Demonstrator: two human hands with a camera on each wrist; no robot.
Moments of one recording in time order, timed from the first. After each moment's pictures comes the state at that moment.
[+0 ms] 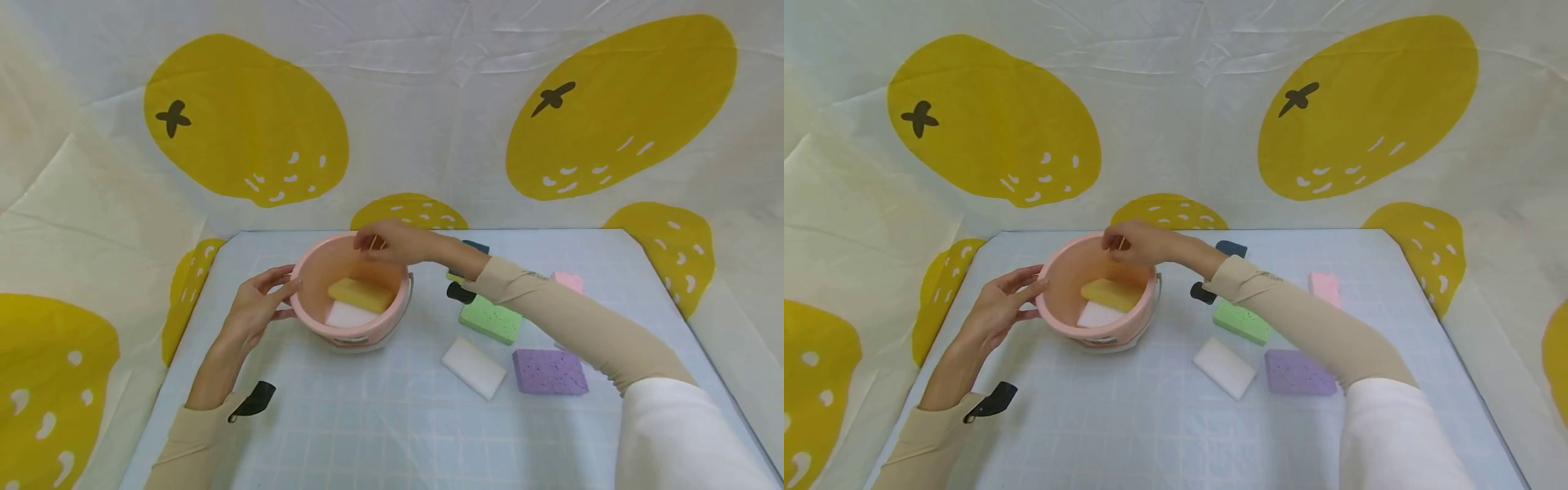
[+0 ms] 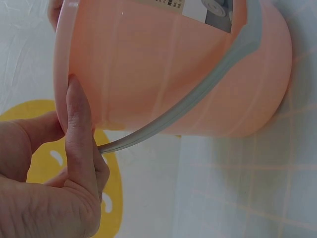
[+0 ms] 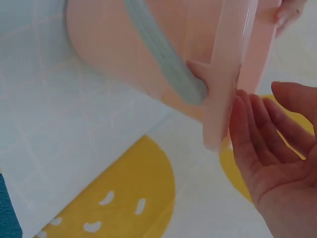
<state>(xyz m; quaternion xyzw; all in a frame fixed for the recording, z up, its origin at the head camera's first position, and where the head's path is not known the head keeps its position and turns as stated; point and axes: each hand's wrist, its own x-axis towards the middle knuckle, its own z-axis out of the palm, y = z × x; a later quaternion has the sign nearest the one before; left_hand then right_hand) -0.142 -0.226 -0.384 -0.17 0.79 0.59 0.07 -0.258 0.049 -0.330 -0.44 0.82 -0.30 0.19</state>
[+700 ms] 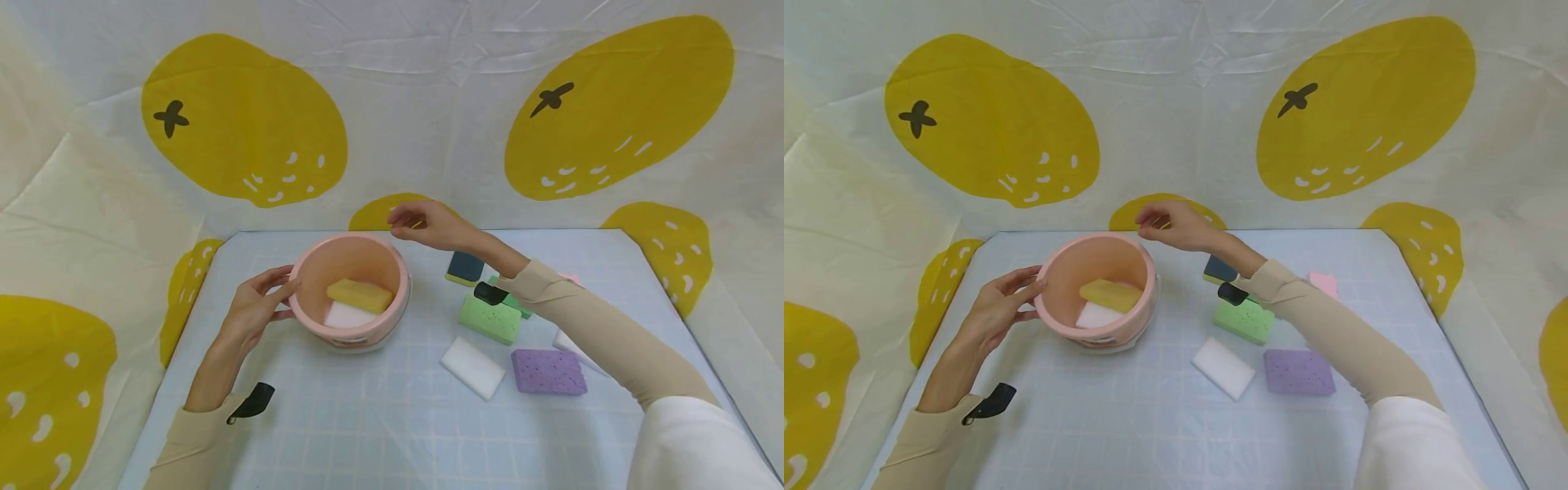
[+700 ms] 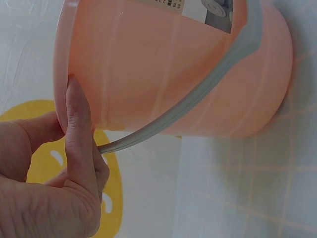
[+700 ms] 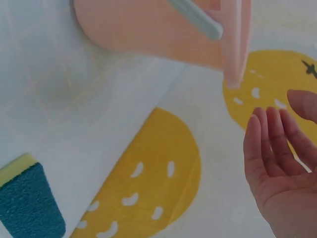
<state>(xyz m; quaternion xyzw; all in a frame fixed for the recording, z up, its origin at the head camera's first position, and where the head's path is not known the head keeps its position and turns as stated) -0.142 -0.226 -0.385 -0.18 0.79 0.58 0.08 -0.267 0.106 -0.334 -0.36 0.82 -0.43 0.10</state>
